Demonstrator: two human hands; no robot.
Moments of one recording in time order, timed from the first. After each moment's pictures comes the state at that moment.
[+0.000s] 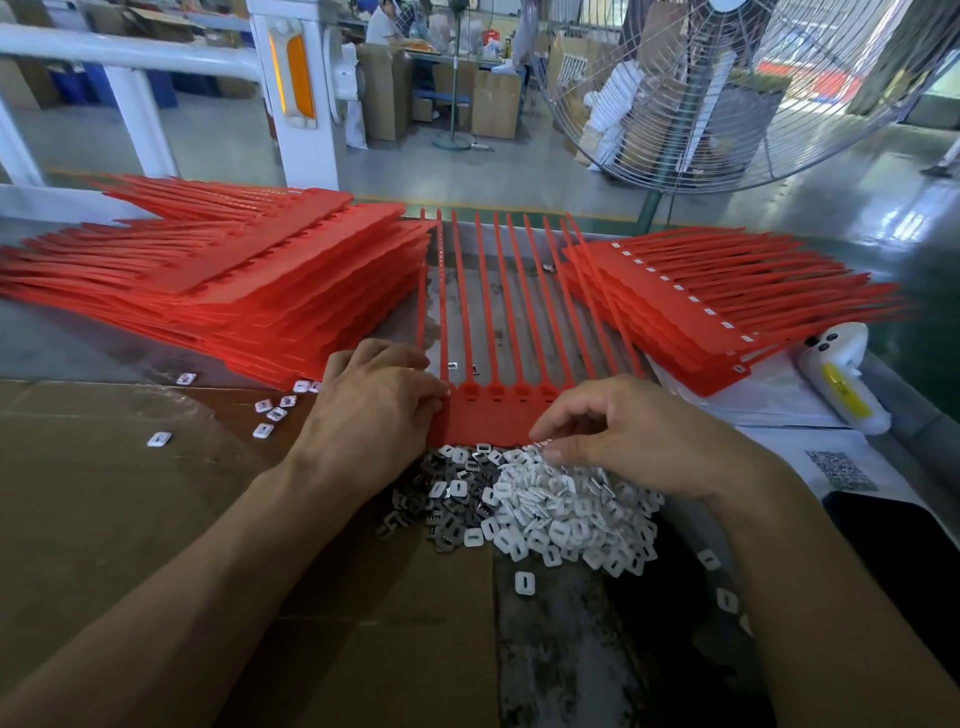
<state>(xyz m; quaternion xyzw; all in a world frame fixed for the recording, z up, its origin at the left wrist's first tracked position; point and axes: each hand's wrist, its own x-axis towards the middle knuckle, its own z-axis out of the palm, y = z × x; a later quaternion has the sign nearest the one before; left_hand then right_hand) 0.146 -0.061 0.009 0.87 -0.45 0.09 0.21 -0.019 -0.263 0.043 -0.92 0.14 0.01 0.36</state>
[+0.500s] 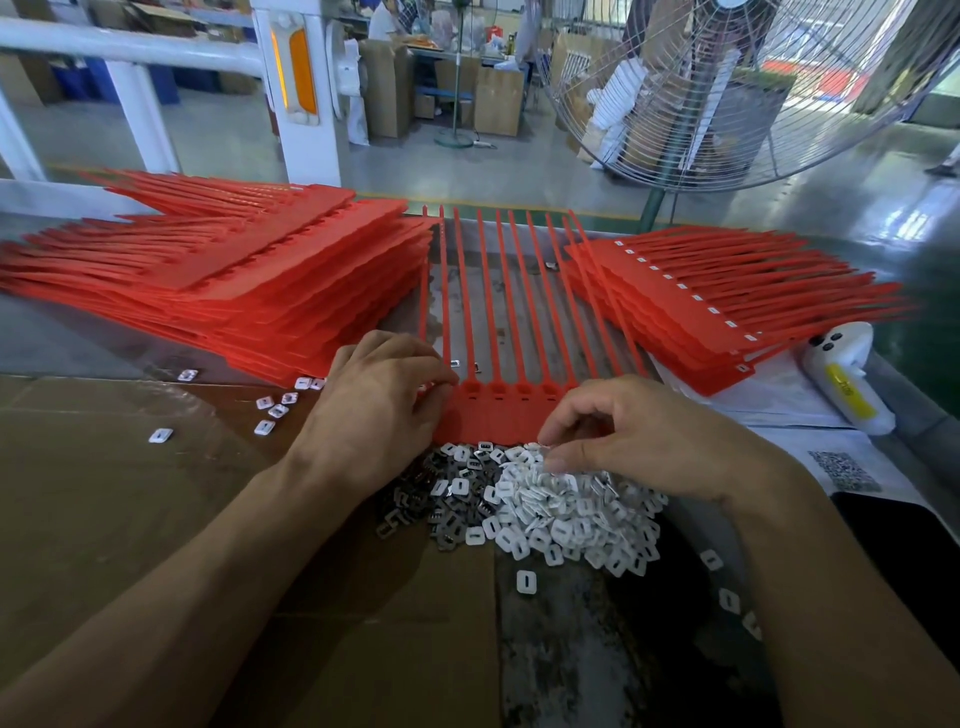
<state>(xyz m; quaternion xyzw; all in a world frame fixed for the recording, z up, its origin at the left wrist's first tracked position) 0.146 -0.062 0.009 0.83 -0.47 0.13 0.29 -0.021 -0.266 0.048 -0.92 0.12 0.02 0.37</state>
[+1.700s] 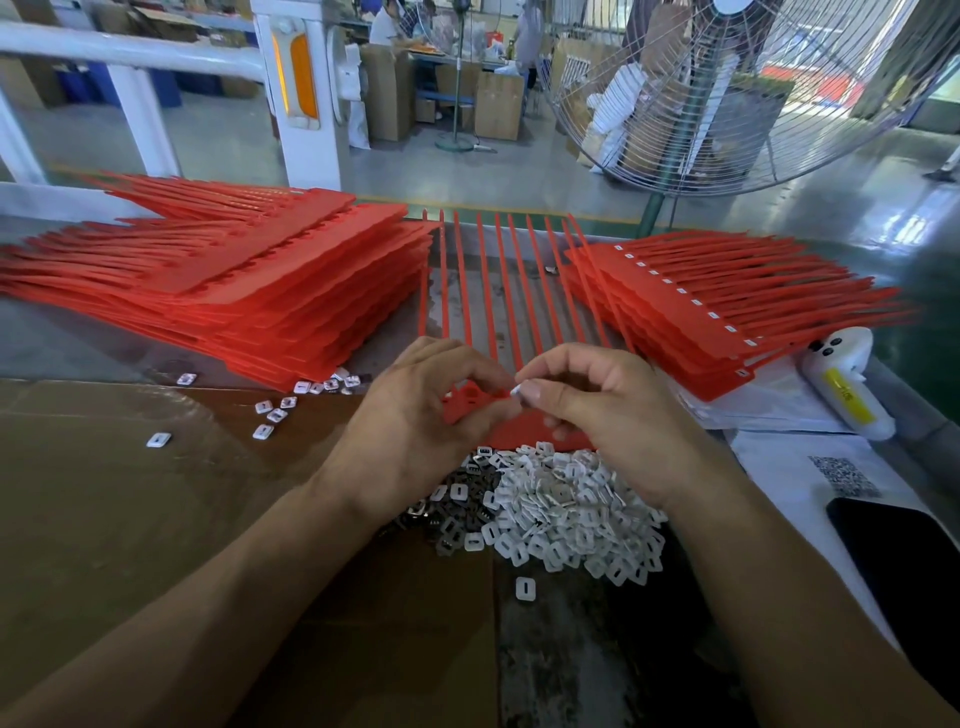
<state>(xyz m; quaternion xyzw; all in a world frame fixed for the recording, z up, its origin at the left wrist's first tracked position) 0.120 -0.073 0.016 0.73 -0.52 0.09 0.44 -0.006 -0.240 0.039 -0.81 0.14 -0.15 0.55</state>
